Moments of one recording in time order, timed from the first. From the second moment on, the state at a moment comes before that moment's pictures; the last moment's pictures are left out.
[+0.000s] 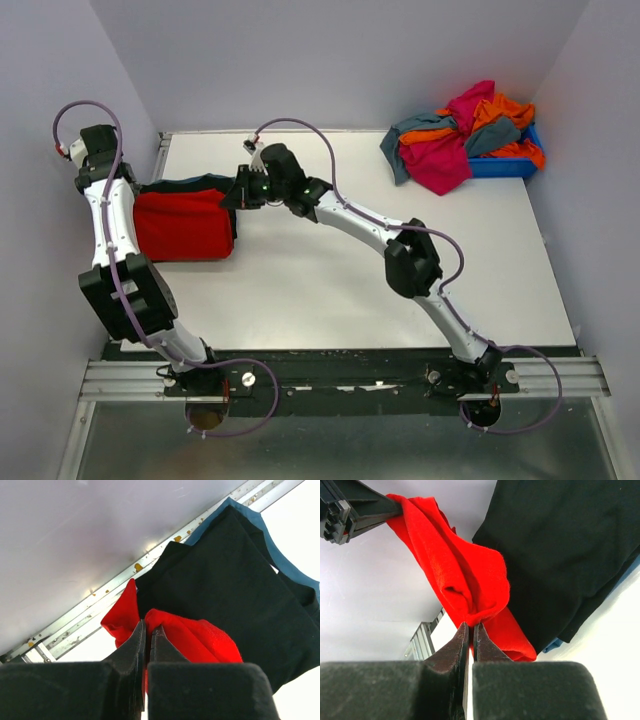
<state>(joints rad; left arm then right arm) 0.41 1.61 1.53 -0.77 -0.35 -0.43 0.87 2.47 2.28 -0.12 -0.41 0.71</state>
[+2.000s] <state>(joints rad) 0.42 1.81 1.54 -0.57 0.08 -0.51 0.92 2.54 2.29 0.09 -0.48 0.89</state>
